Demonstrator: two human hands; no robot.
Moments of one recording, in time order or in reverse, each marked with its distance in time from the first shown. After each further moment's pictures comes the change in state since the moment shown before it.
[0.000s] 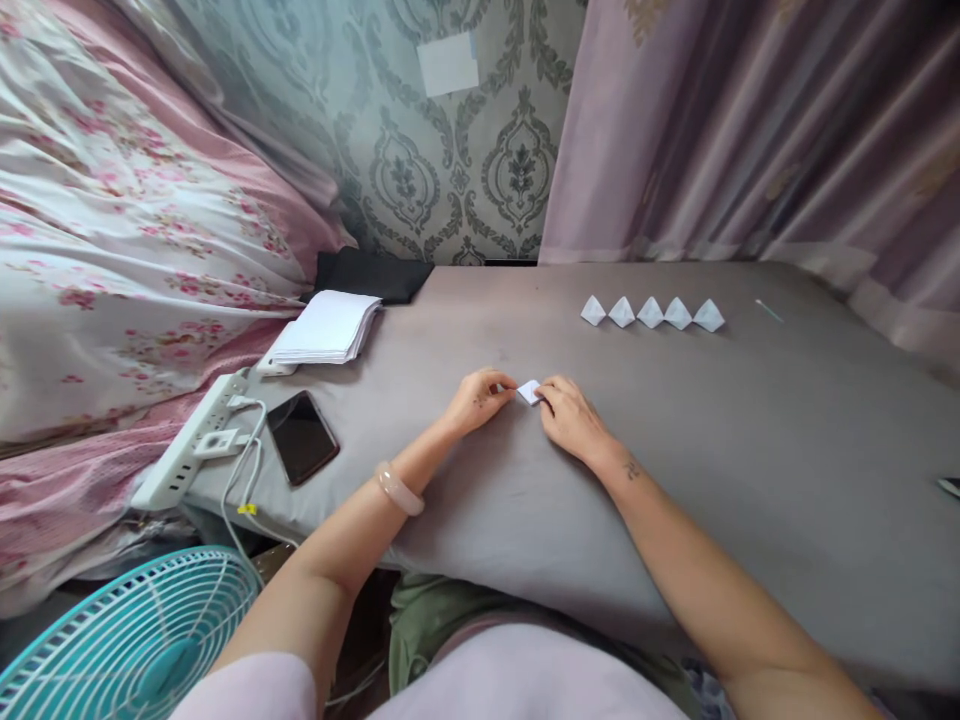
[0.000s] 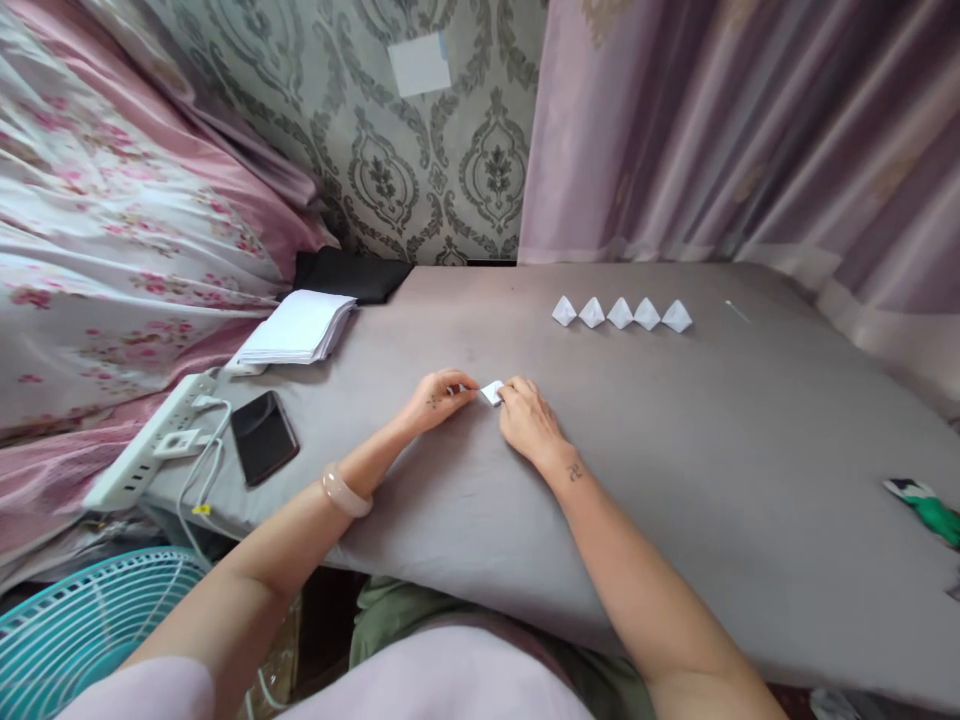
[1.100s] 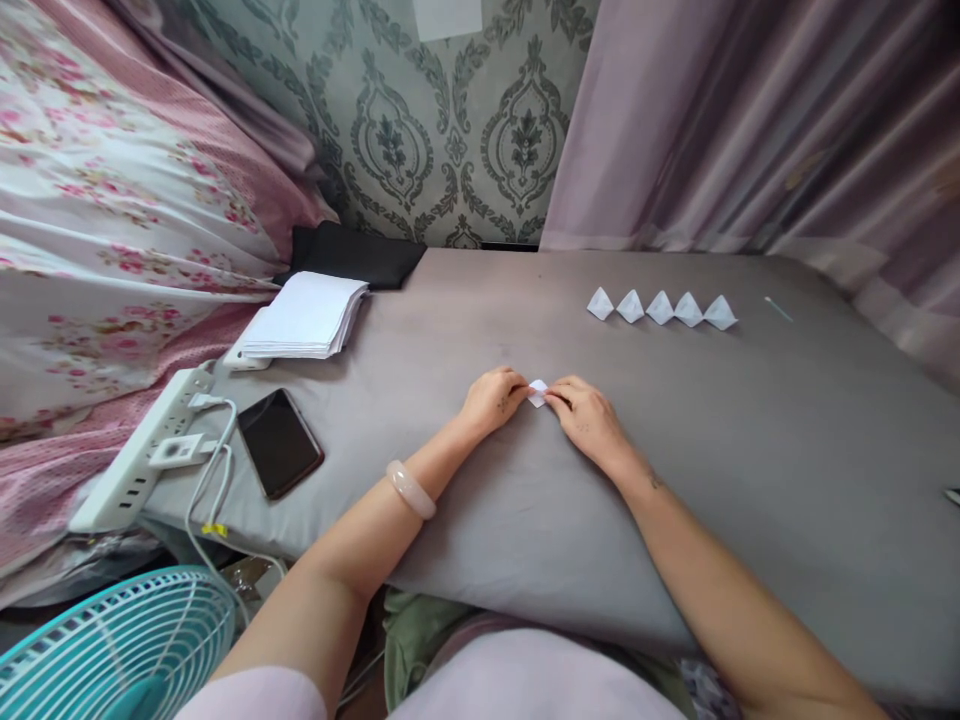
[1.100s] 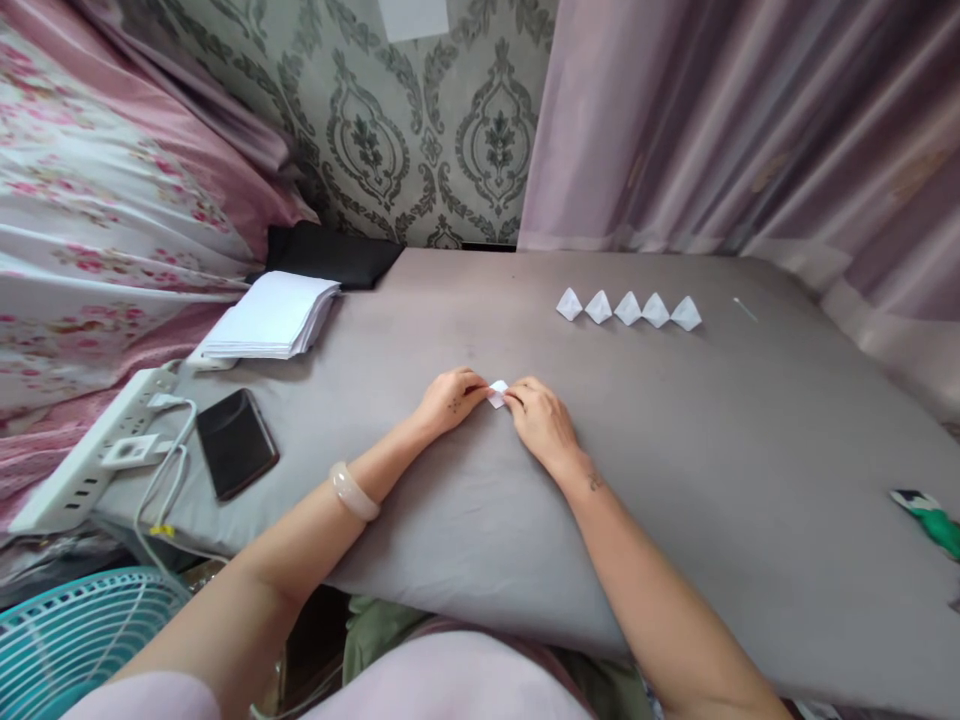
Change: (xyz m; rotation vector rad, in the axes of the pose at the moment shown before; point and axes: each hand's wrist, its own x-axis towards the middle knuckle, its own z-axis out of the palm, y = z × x) left_hand 0.017 -0.005 0.012 0.482 -0.107 0.157; right_hand 0.006 0.005 0.000 0.079 0.055 0.114
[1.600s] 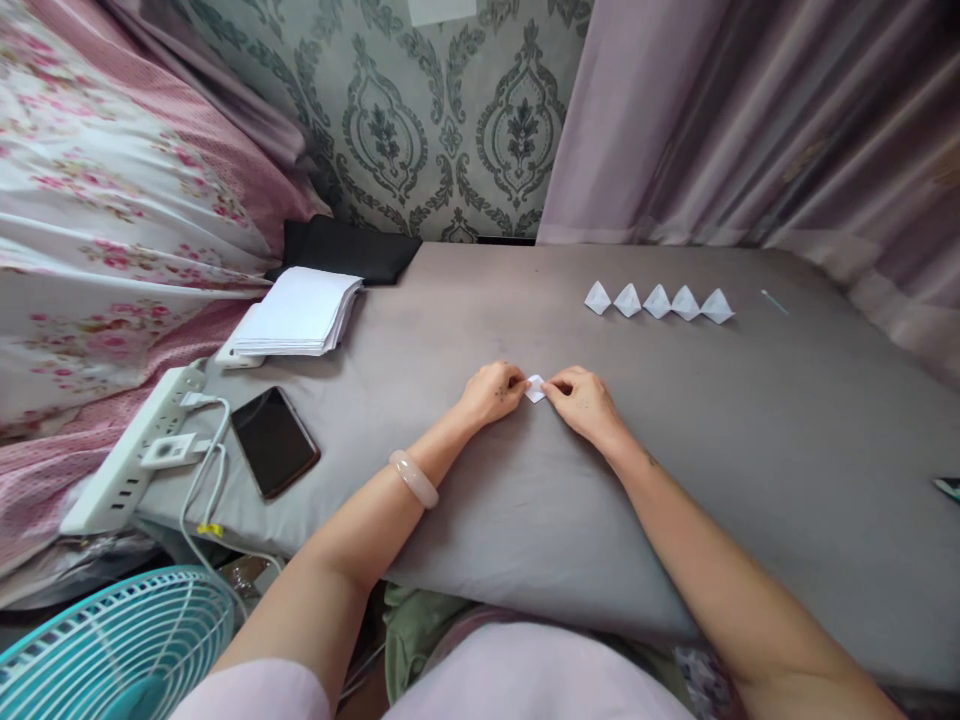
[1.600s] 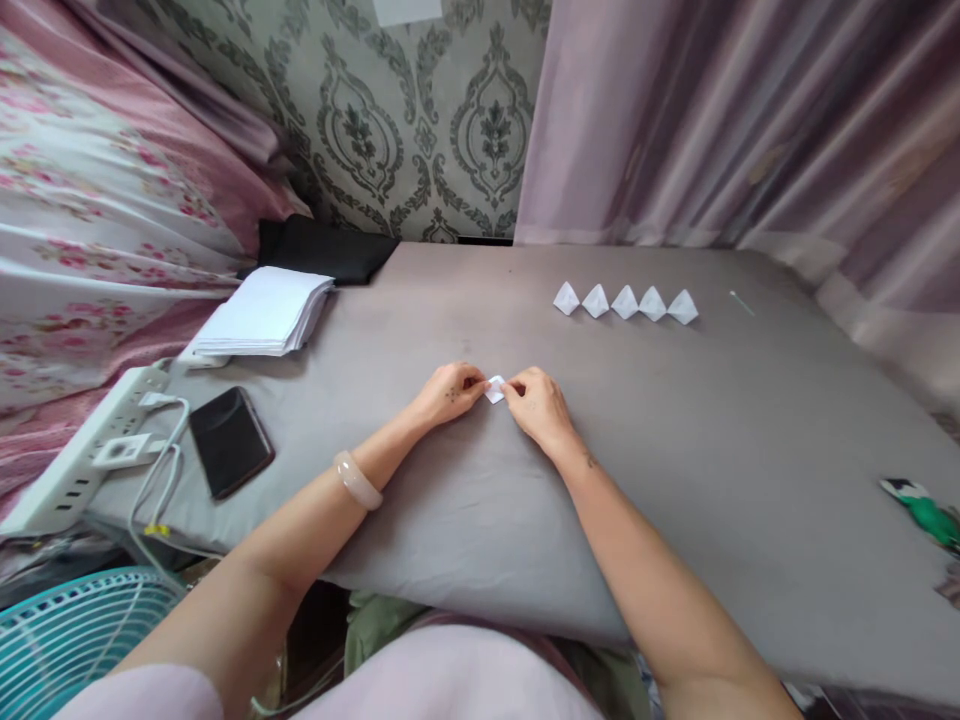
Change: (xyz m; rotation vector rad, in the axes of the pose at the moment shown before) left_hand 0.007 0.003 -0.003 -0.035 -0.058 -0.059; right_hand 0.014 -0.003 -0.002 0.076 0.019 0.218
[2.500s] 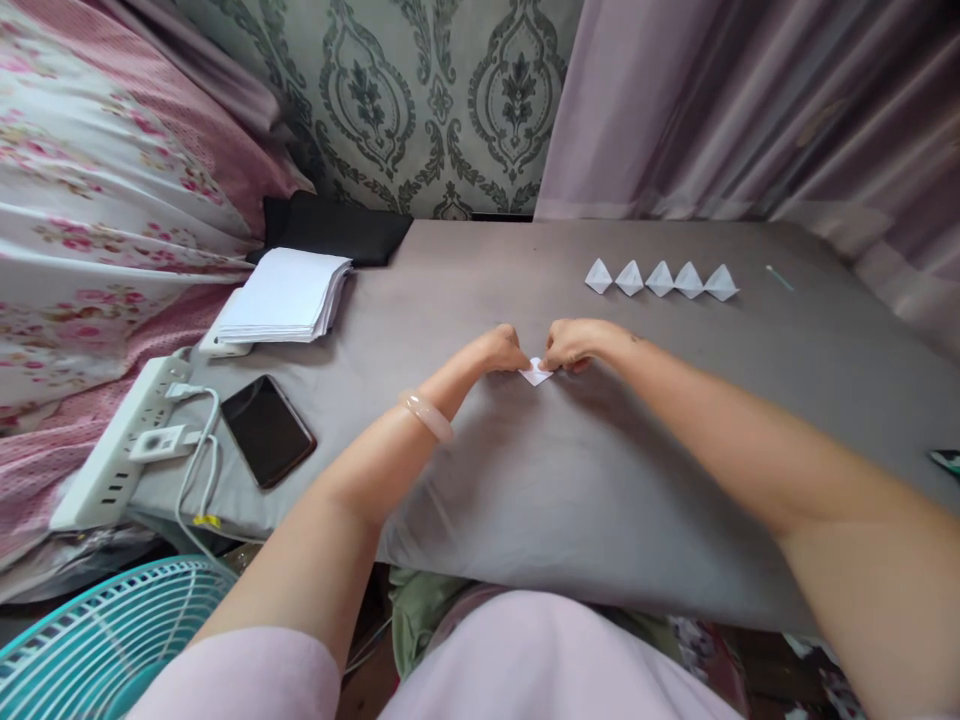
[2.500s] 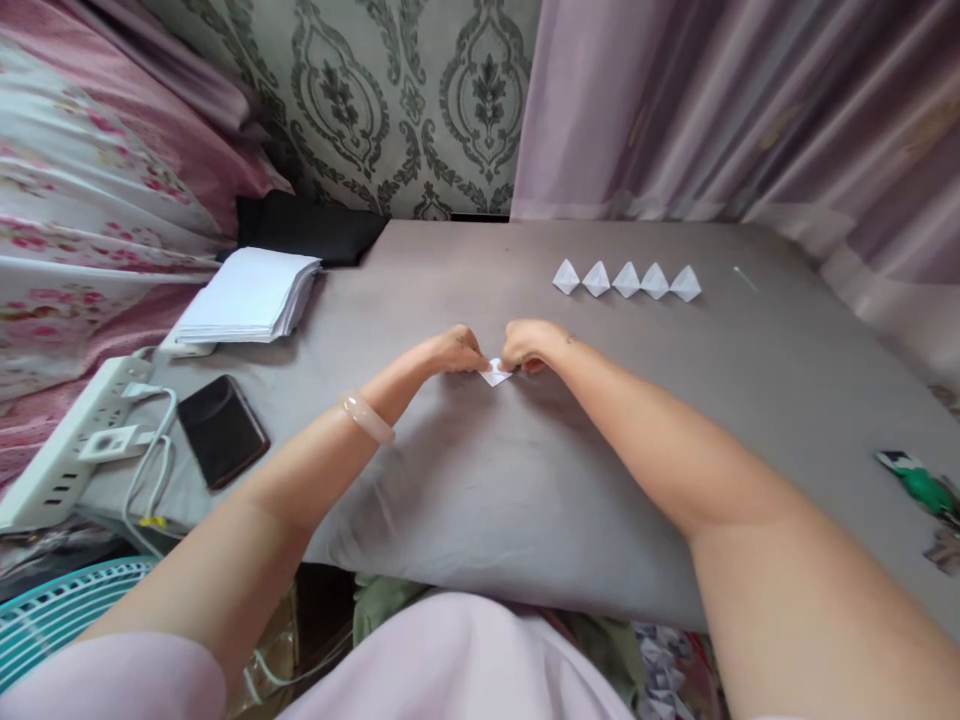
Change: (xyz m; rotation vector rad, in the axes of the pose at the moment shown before) left_hand 0.039 0.025 -0.032 0.030 -0.364 -0.343; right_hand 0.078 -0.040 -0.029 -0.421 -0.764 0.245
